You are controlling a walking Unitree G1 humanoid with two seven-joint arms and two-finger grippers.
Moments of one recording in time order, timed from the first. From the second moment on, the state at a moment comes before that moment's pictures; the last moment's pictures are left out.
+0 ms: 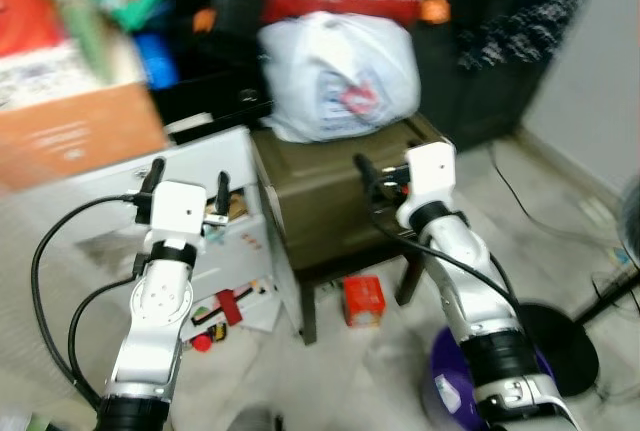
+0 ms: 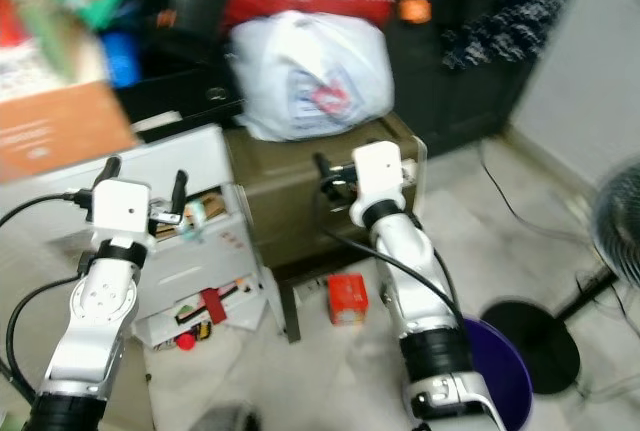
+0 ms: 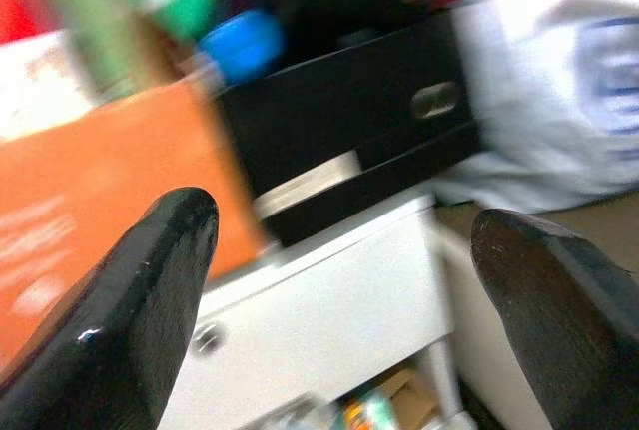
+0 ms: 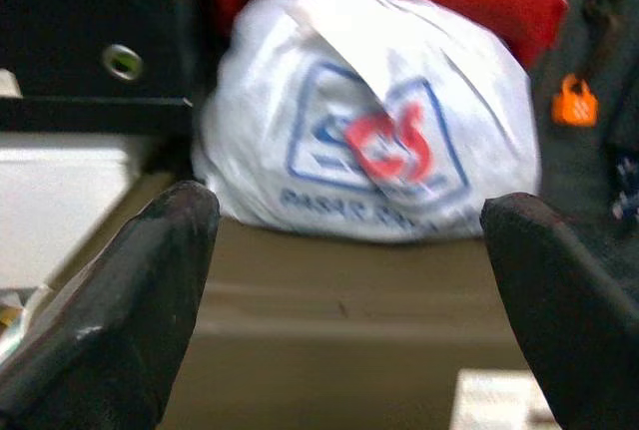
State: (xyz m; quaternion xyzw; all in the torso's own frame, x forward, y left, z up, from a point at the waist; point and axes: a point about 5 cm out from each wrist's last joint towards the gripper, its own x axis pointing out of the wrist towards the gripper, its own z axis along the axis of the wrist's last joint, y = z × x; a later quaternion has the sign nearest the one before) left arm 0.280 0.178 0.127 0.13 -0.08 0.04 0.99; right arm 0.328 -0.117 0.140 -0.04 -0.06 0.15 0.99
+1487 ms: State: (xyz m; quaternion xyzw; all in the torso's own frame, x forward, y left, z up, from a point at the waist) left arm 0.286 0.173 0.132 0.12 -0.09 0.00 0.99; right arm 0.335 -0.103 0.134 -0.02 -0.05 0.14 0.99
